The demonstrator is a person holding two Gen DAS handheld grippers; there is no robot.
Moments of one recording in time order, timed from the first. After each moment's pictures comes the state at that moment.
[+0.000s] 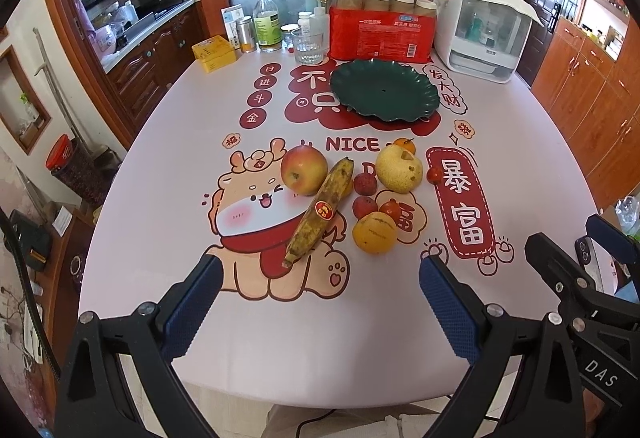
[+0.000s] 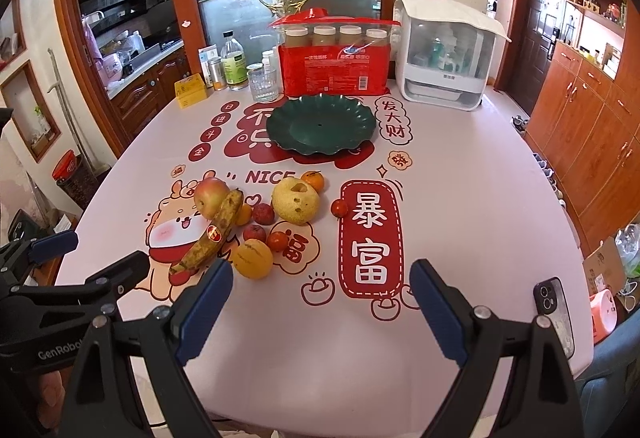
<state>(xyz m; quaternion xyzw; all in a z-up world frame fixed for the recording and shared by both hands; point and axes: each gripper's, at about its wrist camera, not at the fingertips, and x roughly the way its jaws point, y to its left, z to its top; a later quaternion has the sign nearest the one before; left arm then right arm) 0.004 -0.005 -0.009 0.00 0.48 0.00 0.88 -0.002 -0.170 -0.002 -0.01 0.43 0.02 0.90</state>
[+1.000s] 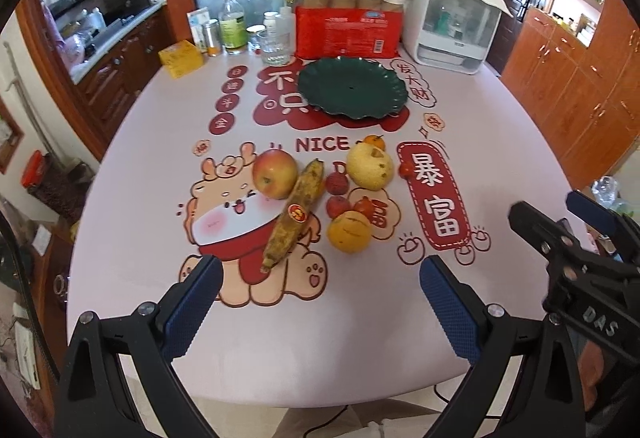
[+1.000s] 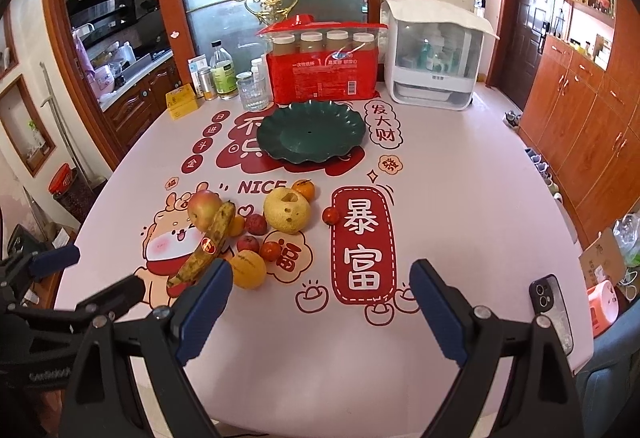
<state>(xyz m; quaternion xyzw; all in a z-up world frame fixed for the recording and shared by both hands) 0.011 -0.008 -0.003 0.01 0.49 -0.06 0.87 0.012 -0.182 0.012 0.01 0.43 0.00 0.90</state>
